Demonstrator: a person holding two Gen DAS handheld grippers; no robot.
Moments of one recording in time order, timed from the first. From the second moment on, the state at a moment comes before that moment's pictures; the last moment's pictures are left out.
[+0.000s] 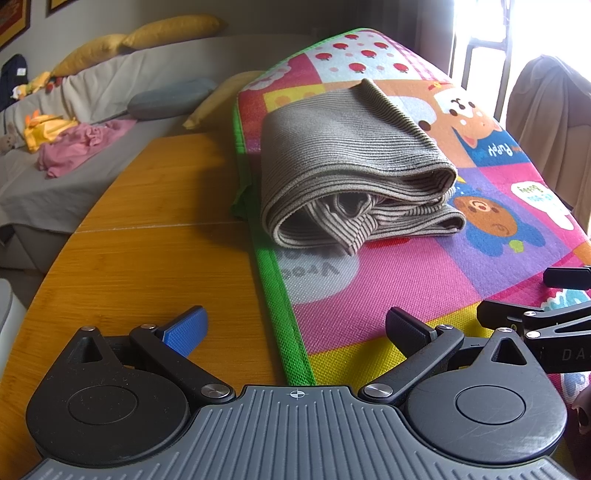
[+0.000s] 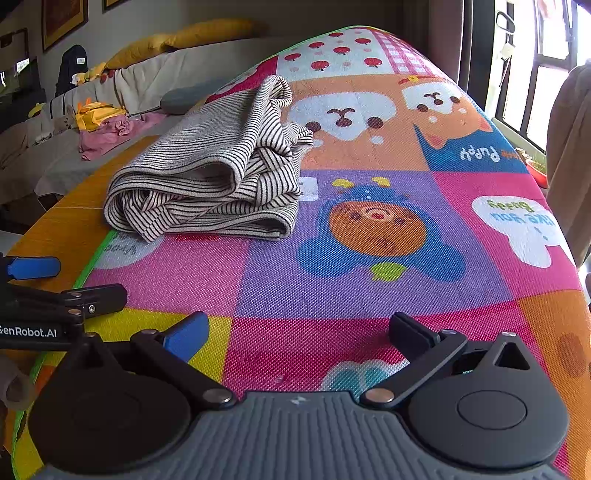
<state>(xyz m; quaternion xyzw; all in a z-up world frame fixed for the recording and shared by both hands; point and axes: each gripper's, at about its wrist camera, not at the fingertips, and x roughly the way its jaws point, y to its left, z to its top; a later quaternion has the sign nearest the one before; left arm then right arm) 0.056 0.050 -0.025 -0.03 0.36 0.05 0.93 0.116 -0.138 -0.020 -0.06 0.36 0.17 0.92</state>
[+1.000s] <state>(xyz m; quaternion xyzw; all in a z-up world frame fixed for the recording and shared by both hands) 0.056 0.052 -0.026 -0.03 0.36 0.04 0.93 0.114 -0.141 -0.020 -0.05 0.36 0.17 0.92</state>
